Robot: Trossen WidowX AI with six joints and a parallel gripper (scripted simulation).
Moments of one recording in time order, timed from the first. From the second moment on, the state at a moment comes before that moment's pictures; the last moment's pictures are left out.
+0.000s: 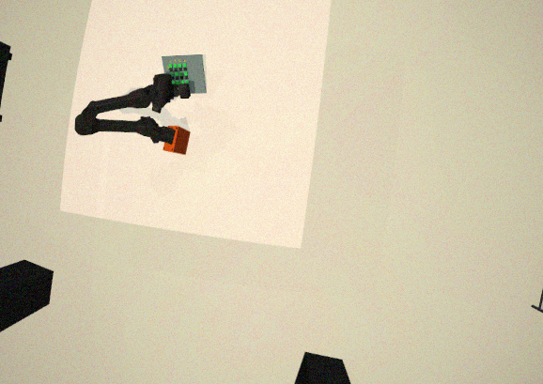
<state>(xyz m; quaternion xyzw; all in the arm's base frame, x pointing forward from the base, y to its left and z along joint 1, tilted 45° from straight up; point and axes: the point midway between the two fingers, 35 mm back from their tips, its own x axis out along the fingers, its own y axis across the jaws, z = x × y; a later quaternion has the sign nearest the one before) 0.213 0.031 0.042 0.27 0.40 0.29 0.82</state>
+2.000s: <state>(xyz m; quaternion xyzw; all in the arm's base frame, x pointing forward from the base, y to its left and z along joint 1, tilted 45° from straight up) 0.239 0.073 0.017 0.27 0.41 0.30 0.82</state>
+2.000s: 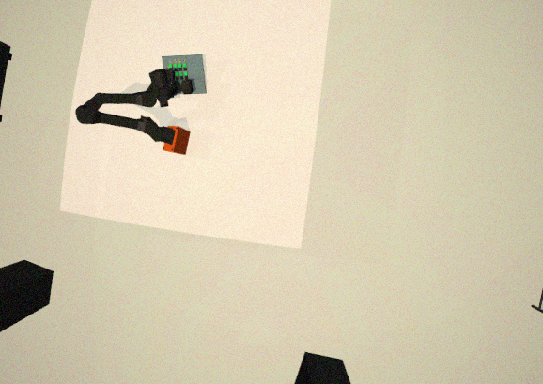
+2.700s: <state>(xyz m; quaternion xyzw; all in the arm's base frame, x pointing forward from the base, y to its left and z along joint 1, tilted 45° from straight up) 0.241 0.074 0.016 0.27 0.41 0.30 0.82</state>
